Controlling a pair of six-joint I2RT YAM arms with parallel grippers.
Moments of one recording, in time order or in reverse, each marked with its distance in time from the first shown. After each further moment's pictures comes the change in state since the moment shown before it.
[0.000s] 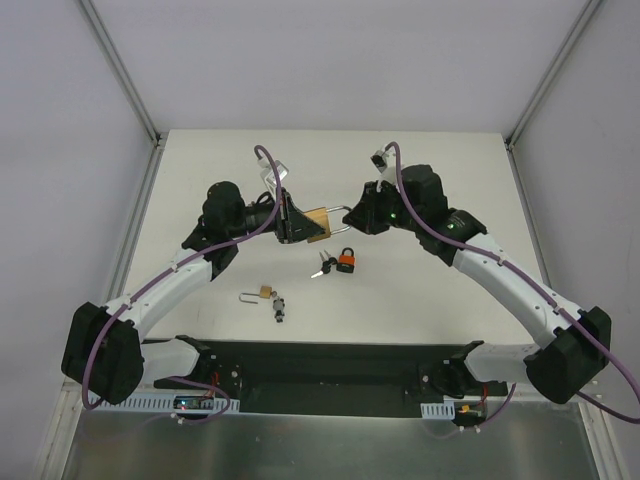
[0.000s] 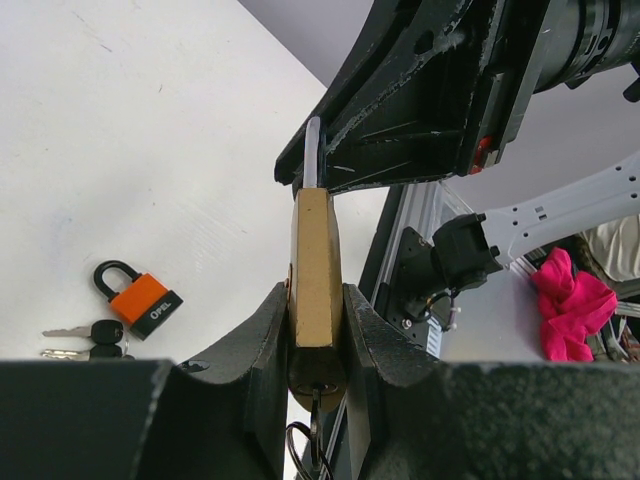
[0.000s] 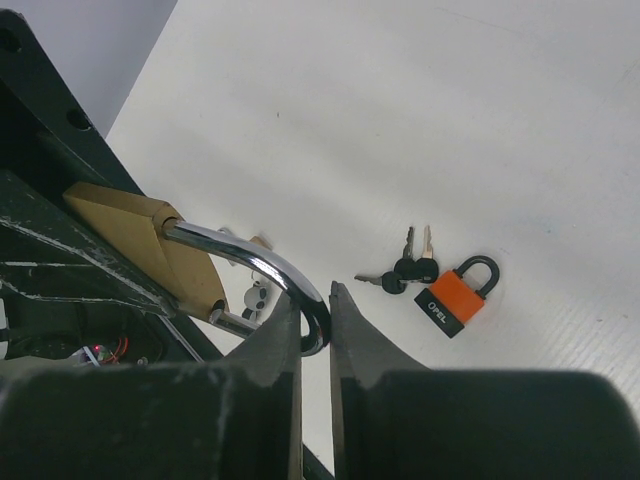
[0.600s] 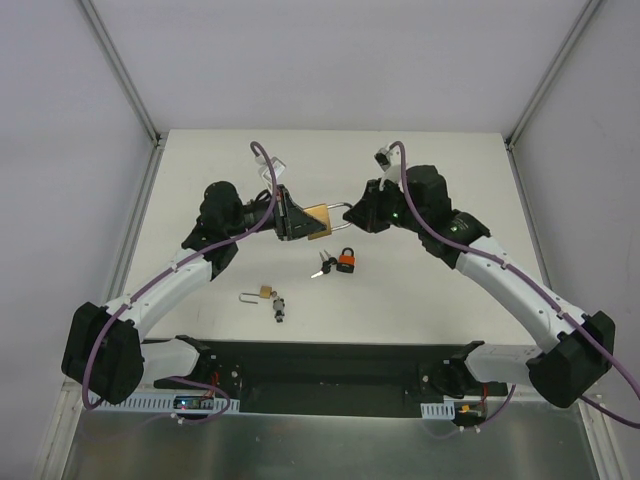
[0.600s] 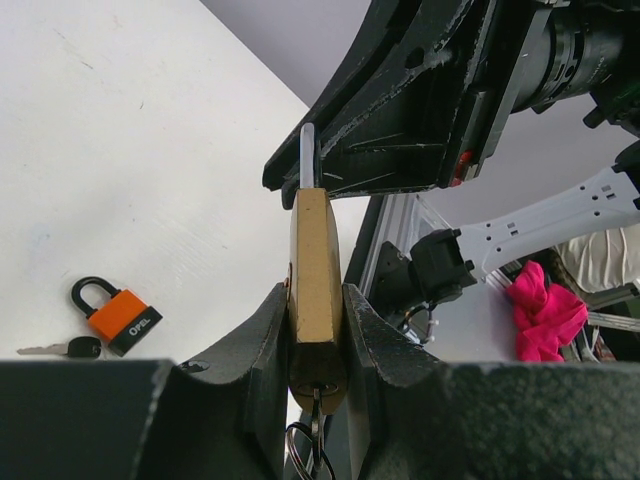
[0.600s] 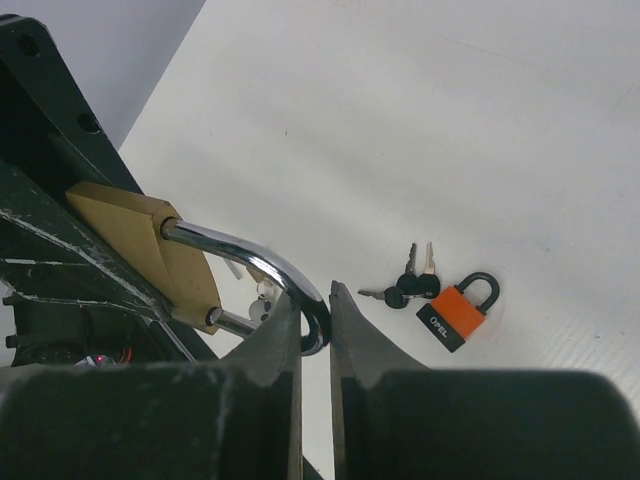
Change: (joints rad) left arm 0.002 0.000 0.000 0.067 0.014 -0.080; right arm 0.000 -0.022 -0.015 0.041 0.000 0.005
